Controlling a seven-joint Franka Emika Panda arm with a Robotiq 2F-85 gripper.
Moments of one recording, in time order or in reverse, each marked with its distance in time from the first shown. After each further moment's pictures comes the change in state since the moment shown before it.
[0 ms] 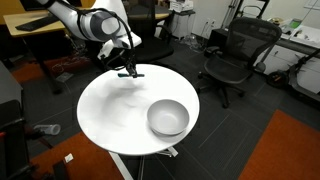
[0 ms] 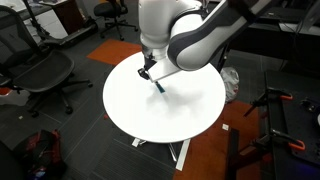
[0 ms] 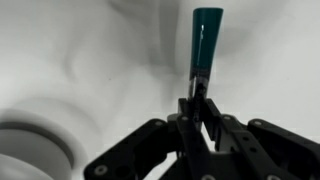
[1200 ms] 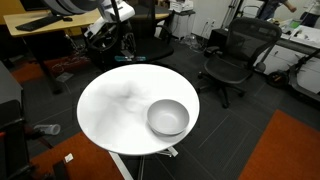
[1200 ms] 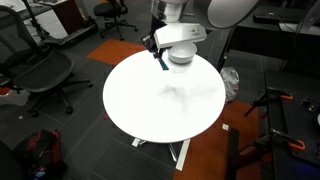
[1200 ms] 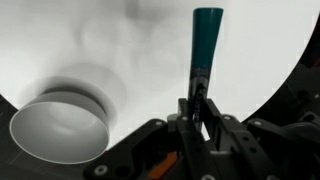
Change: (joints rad) arm -0.062 -0.282 0.029 -0.170 -0.070 0.000 0.114
